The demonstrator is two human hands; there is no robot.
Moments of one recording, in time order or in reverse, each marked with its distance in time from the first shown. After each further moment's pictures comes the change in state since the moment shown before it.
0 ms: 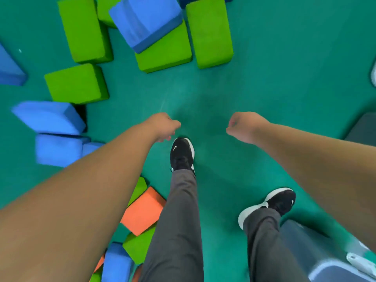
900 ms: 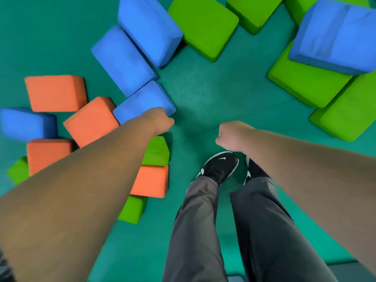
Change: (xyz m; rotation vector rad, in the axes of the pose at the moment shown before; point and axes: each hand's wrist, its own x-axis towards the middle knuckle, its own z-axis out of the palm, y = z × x) left_hand 0.044 -0.335 -0.033 -0.235 0.160 -0.287; right_hand 0.097 -0.322 0.118 -0.888 -0.282 -0.362
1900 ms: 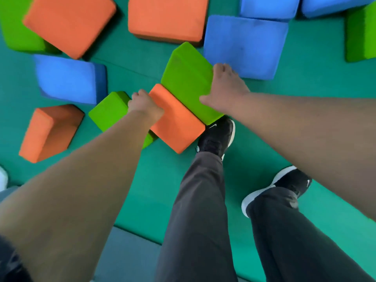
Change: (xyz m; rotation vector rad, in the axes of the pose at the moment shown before) left_hand -0.041 -0.228 0.246 -0.861 0.119 -0.642; right_hand 0.107 -0.269 0.117 -0.498 0.289 -0.393
